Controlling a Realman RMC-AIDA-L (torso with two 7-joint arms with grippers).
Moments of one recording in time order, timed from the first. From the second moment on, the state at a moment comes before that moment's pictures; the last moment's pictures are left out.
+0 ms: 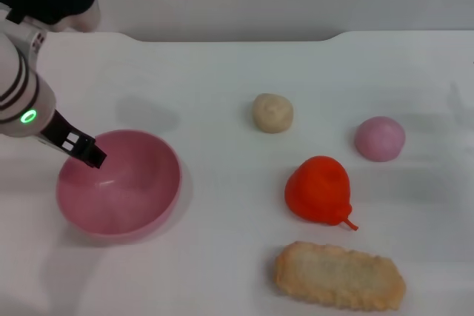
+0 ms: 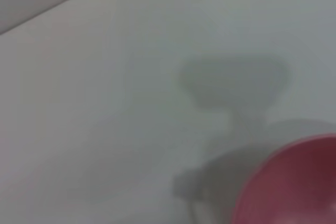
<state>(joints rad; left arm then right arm) -0.54 -2.06 1.61 1.60 -0.15 -1.64 0.06 0.30 2.08 -1.61 -0.45 0.22 -0.80 0.21</state>
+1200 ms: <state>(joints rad) -0.55 -2.06 1.68 1.48 -0.16 -1.55 0.00 0.32 2.08 -1.61 -0.41 0.21 -0.81 0.21</state>
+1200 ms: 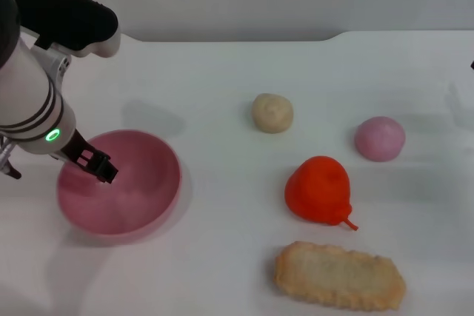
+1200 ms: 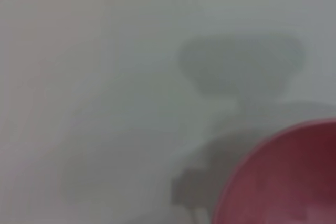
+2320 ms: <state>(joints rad) -0.32 -2.06 1.68 1.61 -0.18 -1.33 -0.06 0.33 2.08 -1.62 -0.43 0.21 -0.80 0.21</state>
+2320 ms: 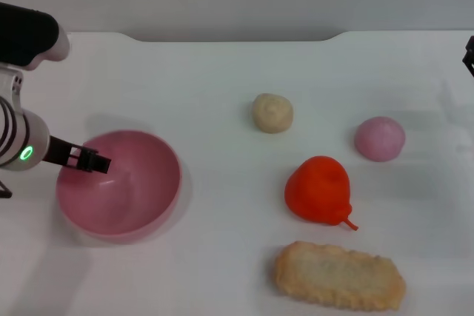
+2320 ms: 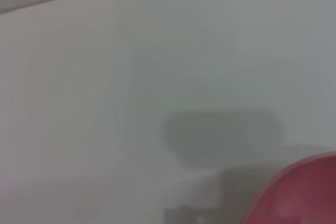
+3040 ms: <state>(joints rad) -0.33 -2.06 1.68 1.57 -0.21 -1.33 -0.07 0.33 2.08 -1.63 -0.44 0.21 -0.80 0.21</state>
